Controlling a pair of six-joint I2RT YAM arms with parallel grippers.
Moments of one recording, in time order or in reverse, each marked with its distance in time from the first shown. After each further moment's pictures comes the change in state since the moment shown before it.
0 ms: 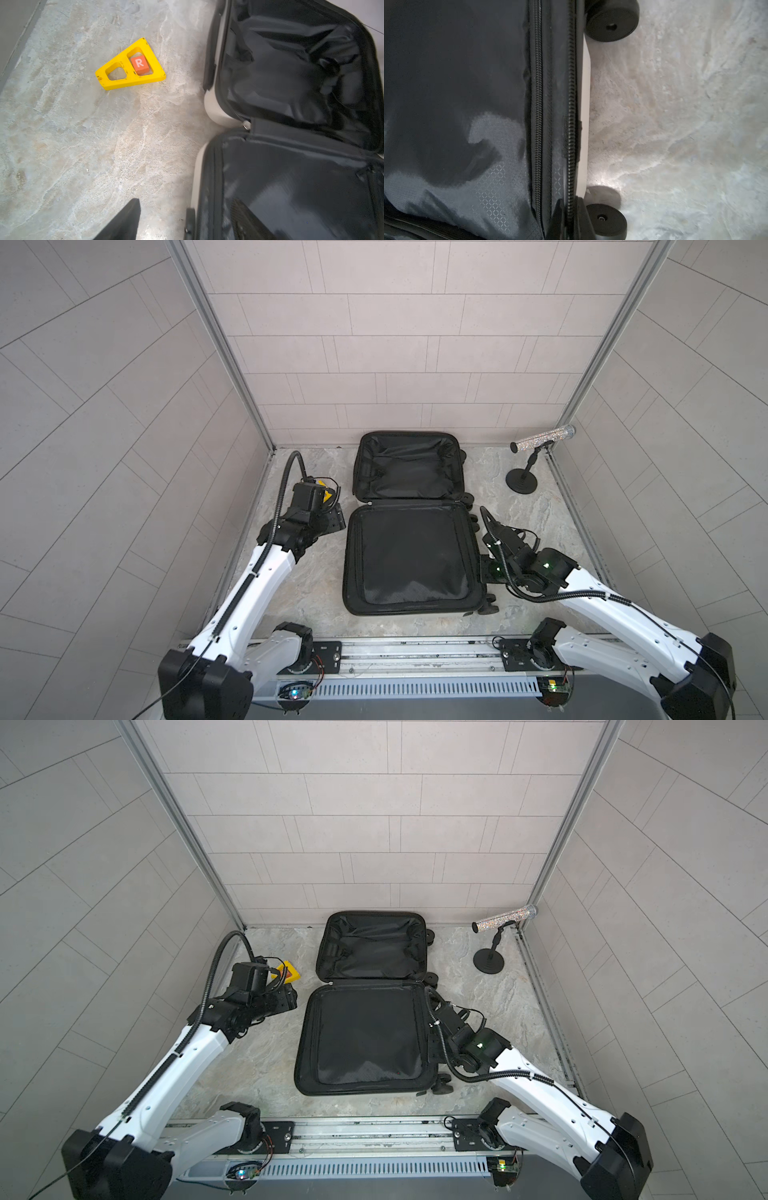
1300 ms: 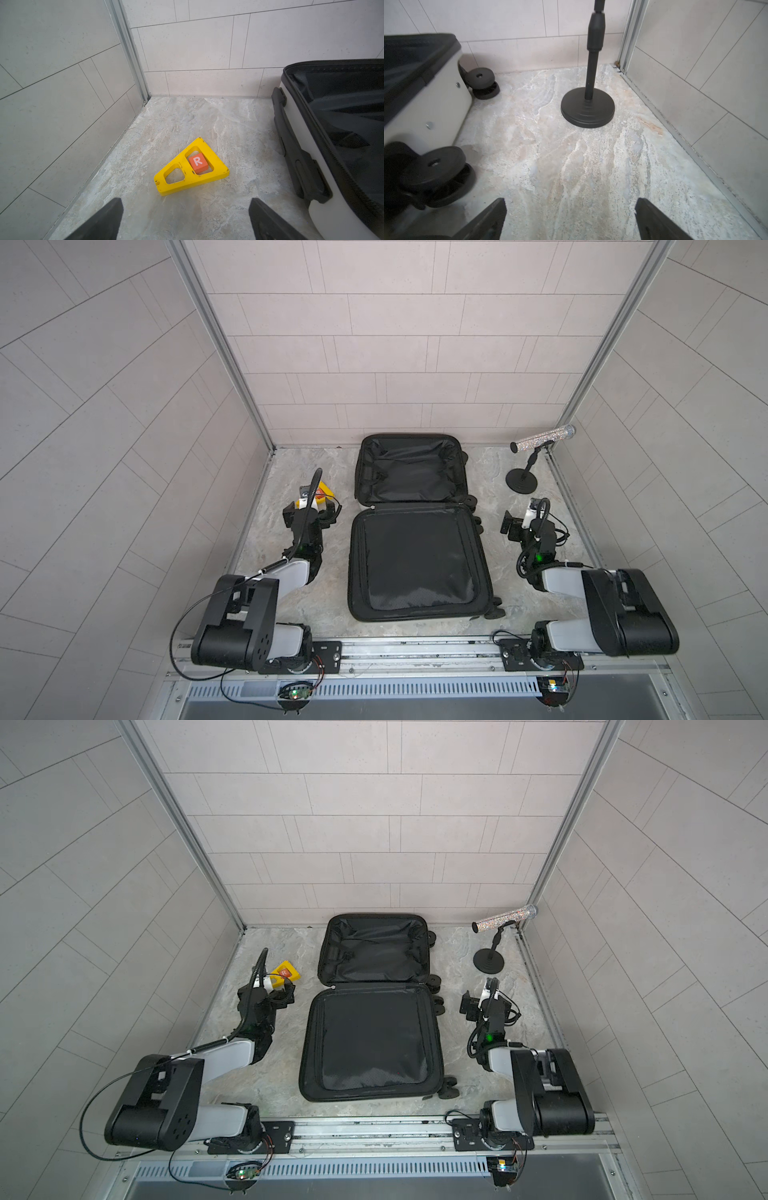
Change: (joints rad) left arm 0.101 0.250 -0.557 1.401 -0.272 0.472; right arm -0.706 0.563 -0.466 1.738 0.132 -0.639
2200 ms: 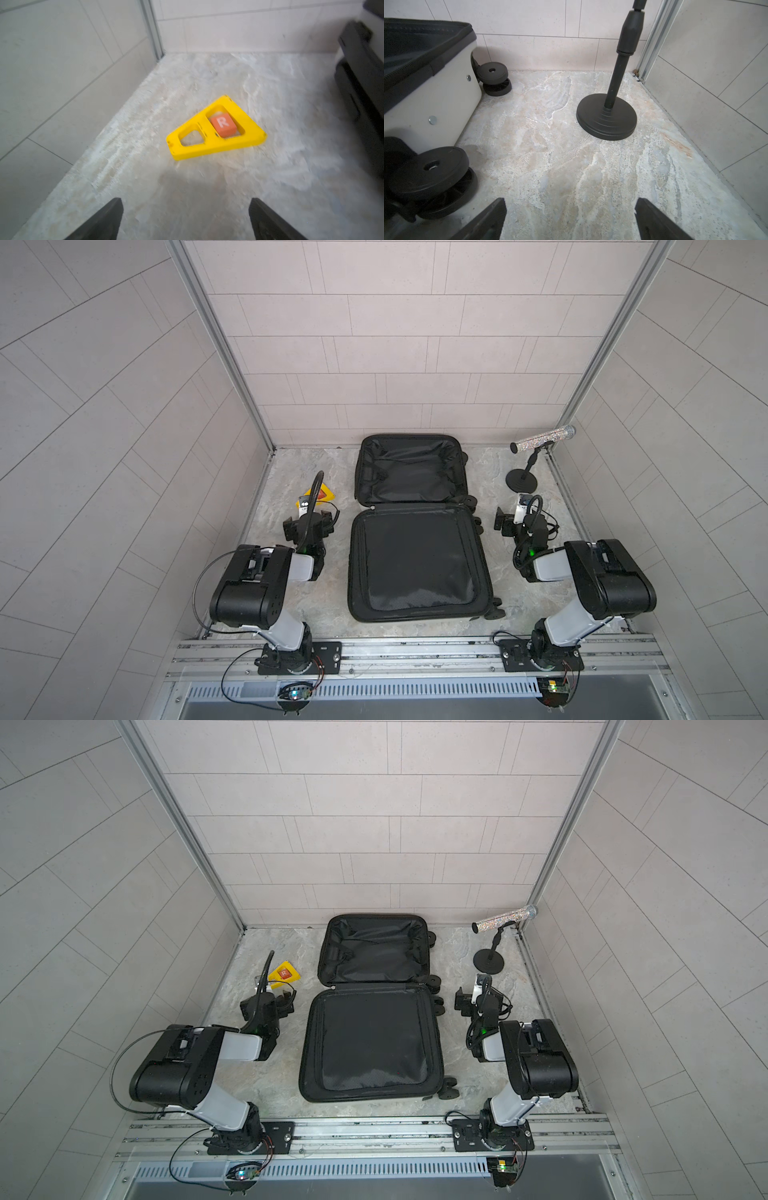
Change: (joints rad) left arm 0.025 0.229 -0.016 0.122 -0.128 -0.073; right arm 0.031 0.138 0.087 0.081 -0.028 -0.075
